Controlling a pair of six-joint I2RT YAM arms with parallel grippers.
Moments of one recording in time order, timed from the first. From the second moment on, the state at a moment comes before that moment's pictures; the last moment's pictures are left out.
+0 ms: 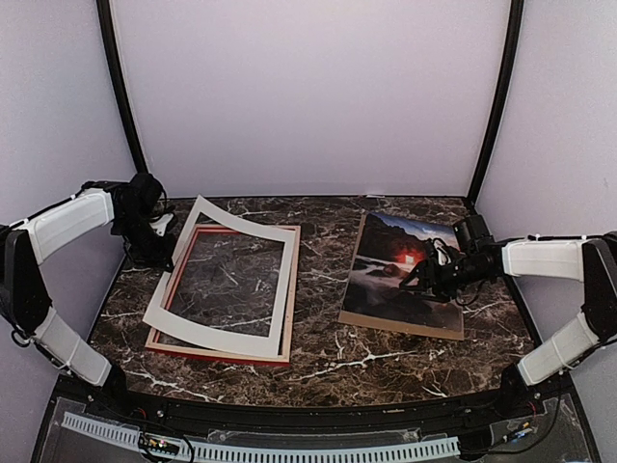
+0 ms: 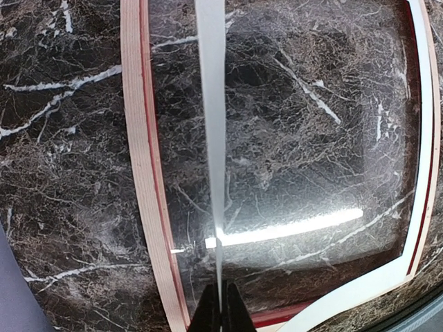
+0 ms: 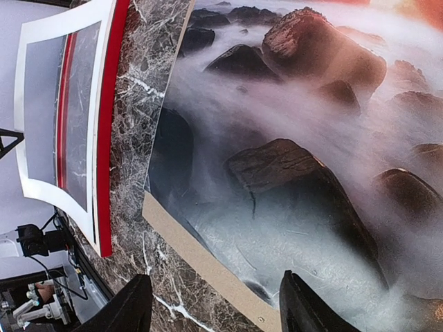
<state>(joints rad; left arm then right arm) -0.17 1.49 1.21 -1.04 0.09 -0.10 0.28 1.42 0.72 -0.32 -0.63 0.42</state>
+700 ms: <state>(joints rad) -0.14 1.50 1.16 -0.98 0.08 -0.15 0.28 1.44 0.72 -0.32 -0.62 0.42</state>
